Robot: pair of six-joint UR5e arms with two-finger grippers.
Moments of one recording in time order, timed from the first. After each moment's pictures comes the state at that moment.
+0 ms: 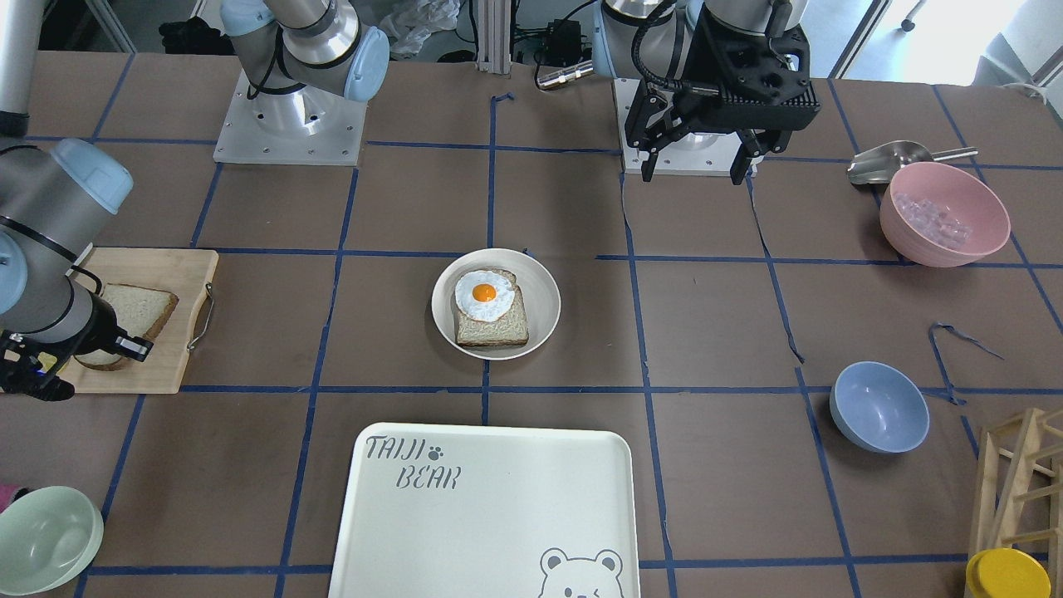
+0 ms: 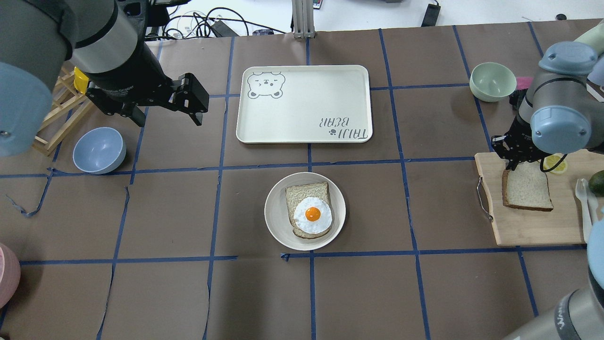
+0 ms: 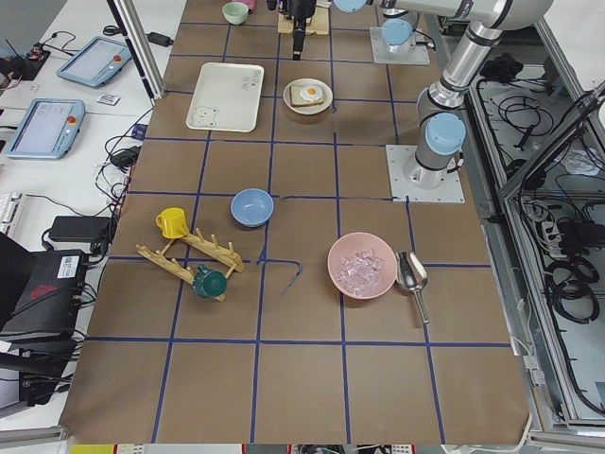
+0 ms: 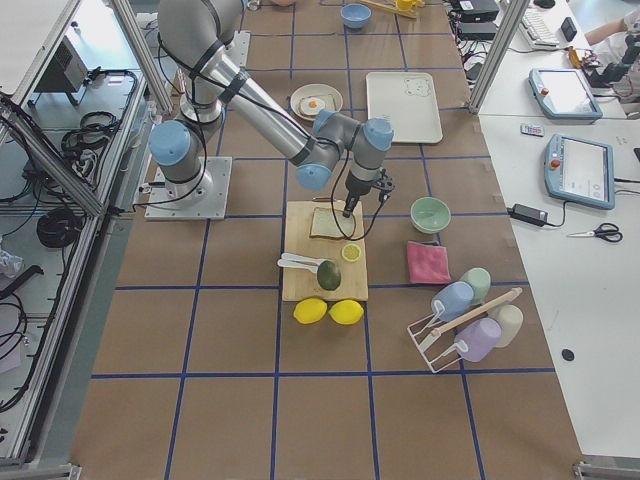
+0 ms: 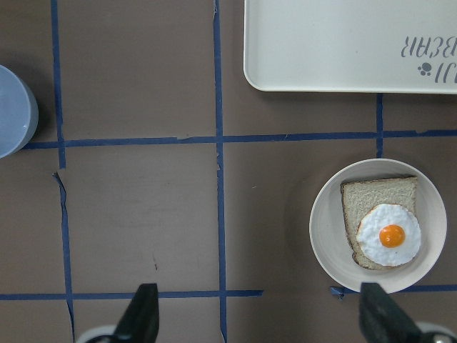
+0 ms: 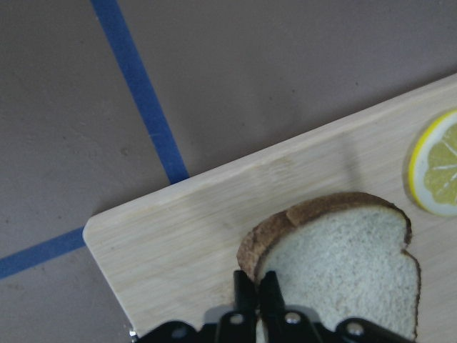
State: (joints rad) left arm -1.65 -1.48 -1.60 -1.54 1.59 -0.06; right arm 1.17 -1.21 1.88 -2.12 -1.76 -0.05
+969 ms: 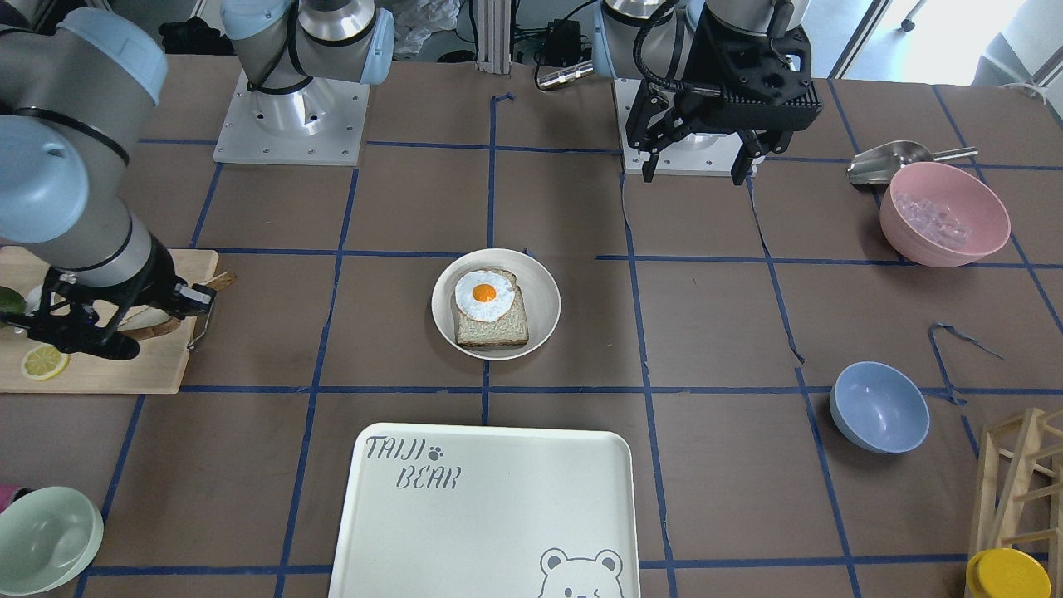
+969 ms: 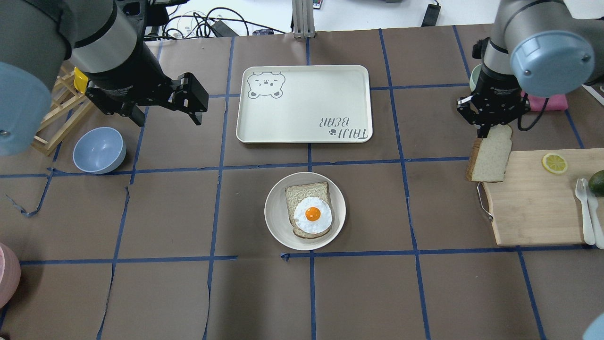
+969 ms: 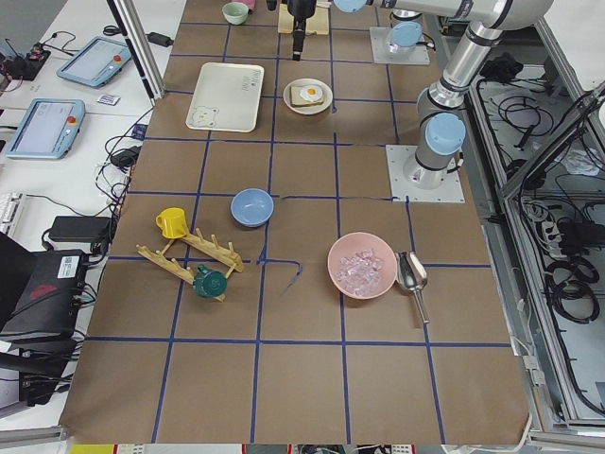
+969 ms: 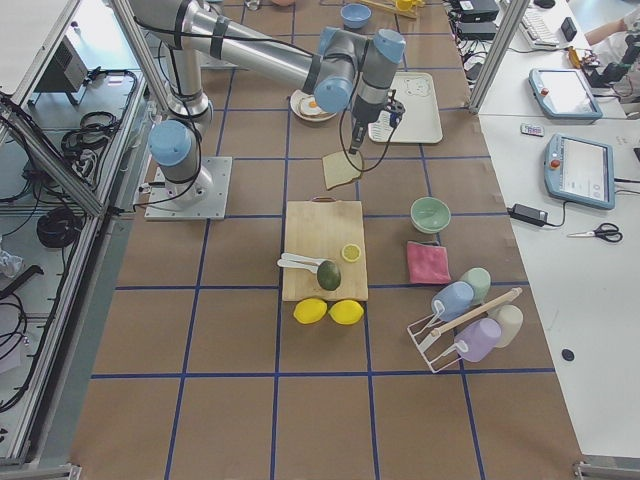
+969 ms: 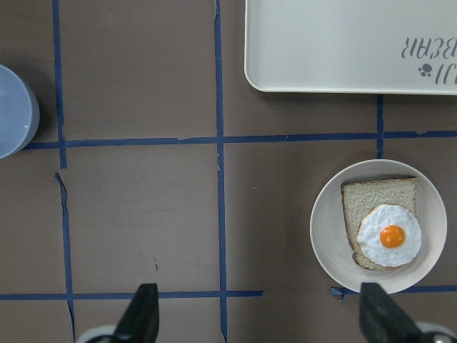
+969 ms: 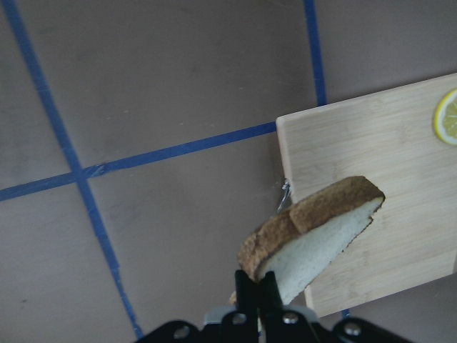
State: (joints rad) left arm -1.65 -1.48 -1.60 -1.54 1.59 -0.06; right arm 1.47 -1.36 1.64 -1.69 -1.74 0.14
